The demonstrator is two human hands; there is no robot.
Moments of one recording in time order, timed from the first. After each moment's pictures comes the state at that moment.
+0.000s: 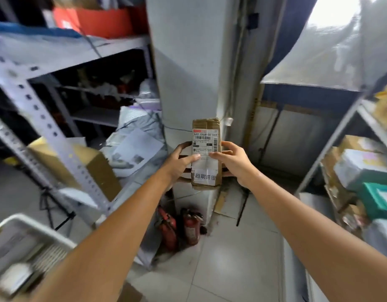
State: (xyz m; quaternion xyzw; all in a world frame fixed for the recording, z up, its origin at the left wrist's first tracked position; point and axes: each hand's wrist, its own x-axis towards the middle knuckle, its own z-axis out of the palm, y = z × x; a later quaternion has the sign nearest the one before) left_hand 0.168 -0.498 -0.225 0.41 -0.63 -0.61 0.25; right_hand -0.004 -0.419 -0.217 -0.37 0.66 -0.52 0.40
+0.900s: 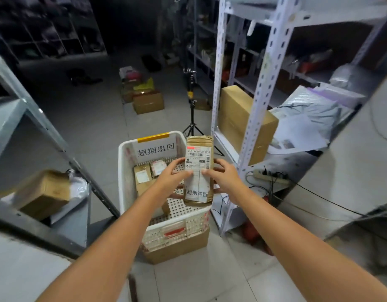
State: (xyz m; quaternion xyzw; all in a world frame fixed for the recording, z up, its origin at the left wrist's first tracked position) left_hand 0.561 -0.387 -0.314 0.66 -0.33 -0.52 0.44; right_hand 0.390 -0.462 -0.316 -0.54 0.48 -0.26 0.64
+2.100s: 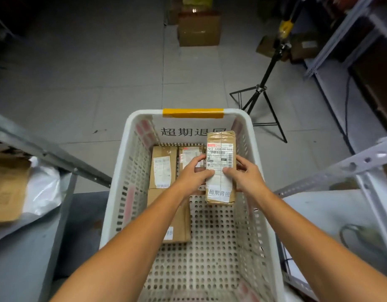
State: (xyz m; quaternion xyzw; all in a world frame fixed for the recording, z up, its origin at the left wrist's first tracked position) left_hand 0.807 -0.676 -0.630 0.68 -0.12 -0.57 0.45; right_hand 0.668 -0.780 -0.624 -0.57 0.50 -0.11 0.65
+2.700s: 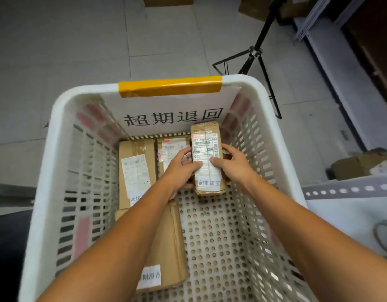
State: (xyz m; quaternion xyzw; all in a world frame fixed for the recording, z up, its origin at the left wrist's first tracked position) left_hand 0.864 -0.742 -0.797 0.69 -0.11 -0.59 0.41; right_hand 0.729 -0.842 -0.781 -0.55 0.56 -0.06 0.62
